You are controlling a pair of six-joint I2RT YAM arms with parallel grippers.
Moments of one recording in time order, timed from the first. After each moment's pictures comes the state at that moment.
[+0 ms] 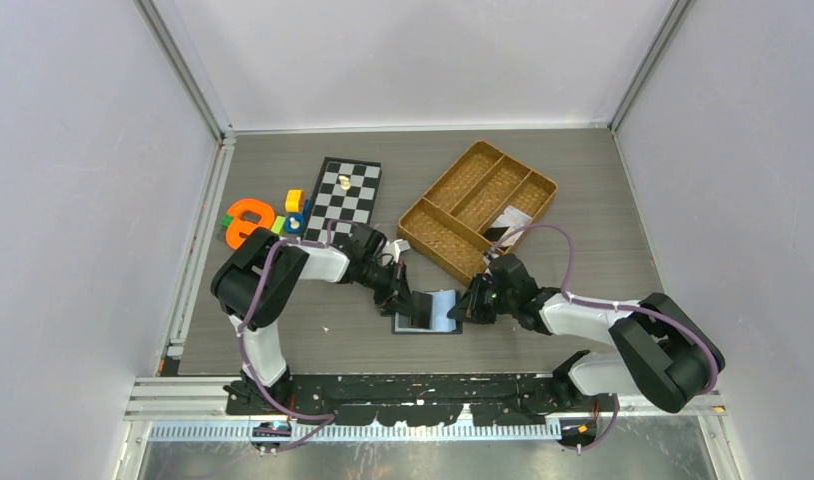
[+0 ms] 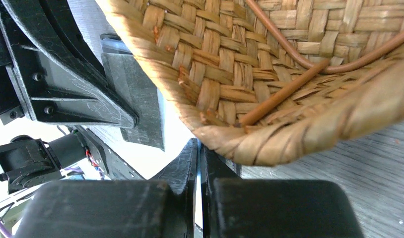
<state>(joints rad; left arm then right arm) -0.58 1.84 0.81 -0.04 0.87 -0.68 0.60 1.30 0.34 0.16 -0.34 0.94</state>
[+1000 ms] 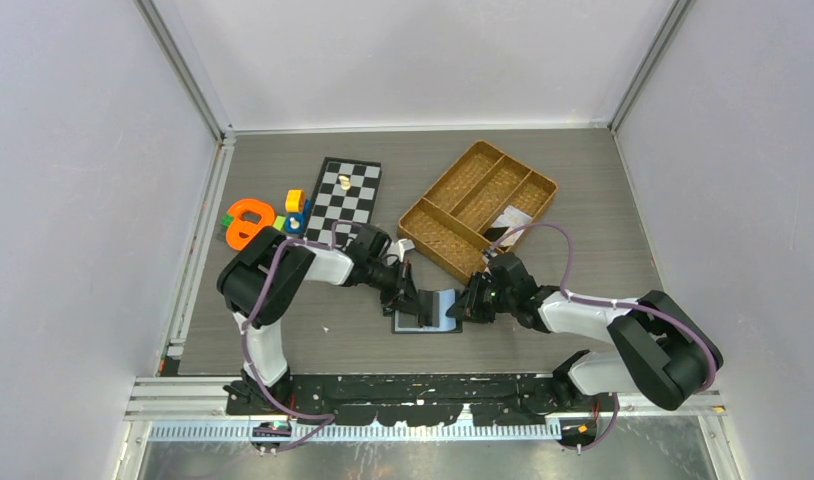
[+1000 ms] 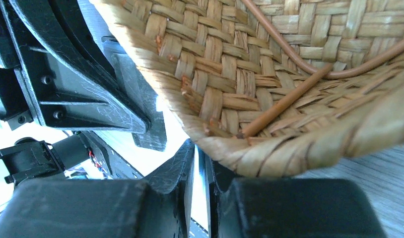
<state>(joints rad) -0.60 1.87 0.81 0.06 0.88 -0.77 0.60 1.32 0.36 0.15 -0.34 0.94</state>
